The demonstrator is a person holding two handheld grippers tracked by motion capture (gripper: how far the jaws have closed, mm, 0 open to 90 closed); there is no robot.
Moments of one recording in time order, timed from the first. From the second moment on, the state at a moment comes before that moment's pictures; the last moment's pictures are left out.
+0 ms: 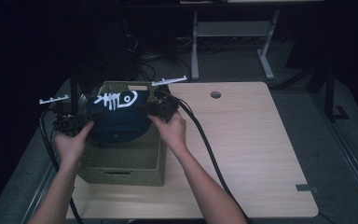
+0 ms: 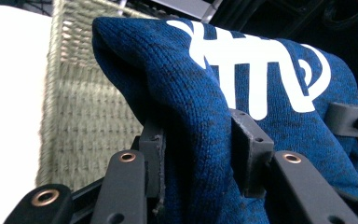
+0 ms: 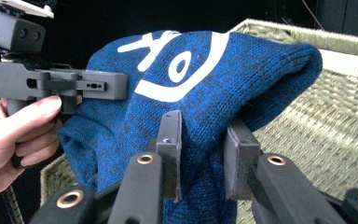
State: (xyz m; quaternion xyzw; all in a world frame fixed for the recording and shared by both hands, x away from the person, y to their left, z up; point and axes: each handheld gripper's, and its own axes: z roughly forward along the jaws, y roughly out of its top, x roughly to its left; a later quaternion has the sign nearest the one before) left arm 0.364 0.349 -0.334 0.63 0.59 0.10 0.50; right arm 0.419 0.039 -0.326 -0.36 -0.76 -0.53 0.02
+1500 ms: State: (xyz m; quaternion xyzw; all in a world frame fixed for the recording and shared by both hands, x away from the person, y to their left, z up) left arm 0.377 0.330 -0.362 0.69 0.59 0.11 0.40; right arm 0.415 0.038 -0.388 -0.40 -0.78 -0.48 0.02
